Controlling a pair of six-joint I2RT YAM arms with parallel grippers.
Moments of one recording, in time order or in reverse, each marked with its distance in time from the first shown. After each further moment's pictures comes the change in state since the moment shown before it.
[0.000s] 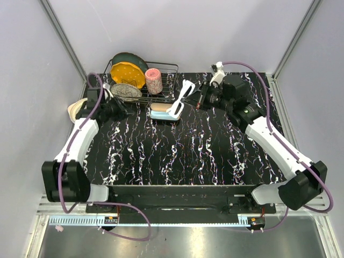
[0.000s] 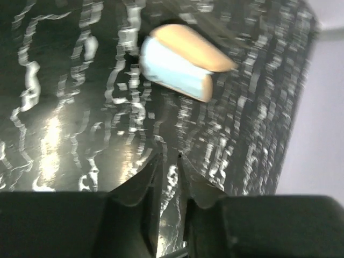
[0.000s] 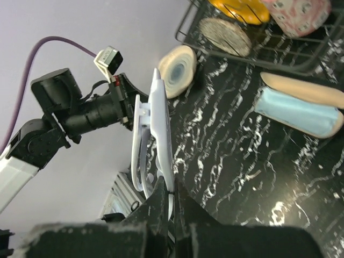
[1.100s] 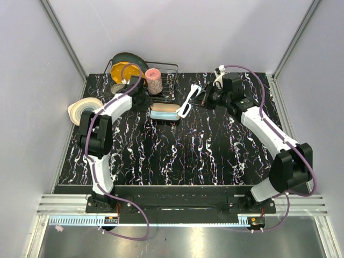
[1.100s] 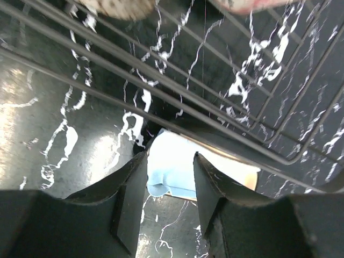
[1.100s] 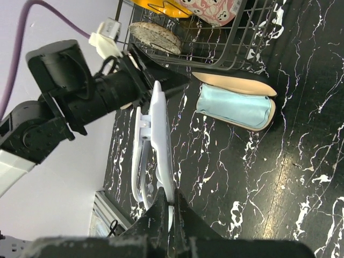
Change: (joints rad) left arm -0.229 0.645 0.390 0.032 -0.503 -0.109; right arm -0.145 0.167 -0.013 -0.060 -0.028 -0.011
